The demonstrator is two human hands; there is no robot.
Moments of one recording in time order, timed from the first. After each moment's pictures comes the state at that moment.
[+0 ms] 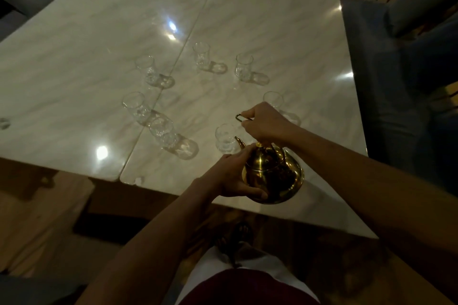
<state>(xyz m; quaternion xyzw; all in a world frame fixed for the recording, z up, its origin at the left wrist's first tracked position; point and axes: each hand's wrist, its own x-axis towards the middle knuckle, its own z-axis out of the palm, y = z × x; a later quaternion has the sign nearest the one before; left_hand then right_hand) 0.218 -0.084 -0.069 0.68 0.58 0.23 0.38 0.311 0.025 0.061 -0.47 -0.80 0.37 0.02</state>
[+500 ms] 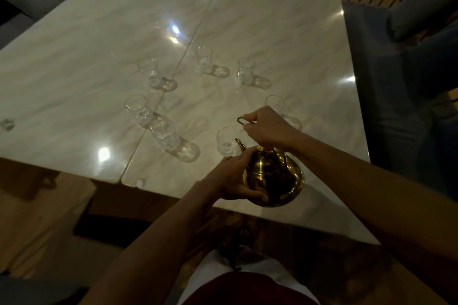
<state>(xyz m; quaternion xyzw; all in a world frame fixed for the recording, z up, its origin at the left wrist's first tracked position) 0.218 -0.083 -0.067 0.69 0.59 0.22 0.36 0.313 0.021 0.062 -0.47 -0.80 0.37 0.03</state>
